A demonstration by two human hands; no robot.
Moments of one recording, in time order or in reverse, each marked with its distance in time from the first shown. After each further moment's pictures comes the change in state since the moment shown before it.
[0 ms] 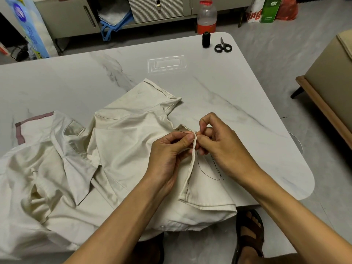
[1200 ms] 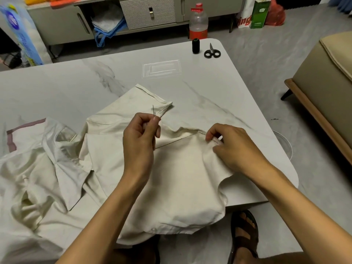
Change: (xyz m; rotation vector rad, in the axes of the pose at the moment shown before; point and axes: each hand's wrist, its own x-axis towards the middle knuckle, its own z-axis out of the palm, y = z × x) left_hand 0.000 0.036 -0.004 0.516 0.211 0.463; right_hand 0.002 0.020 -0.050 -0.620 0.023 0.101
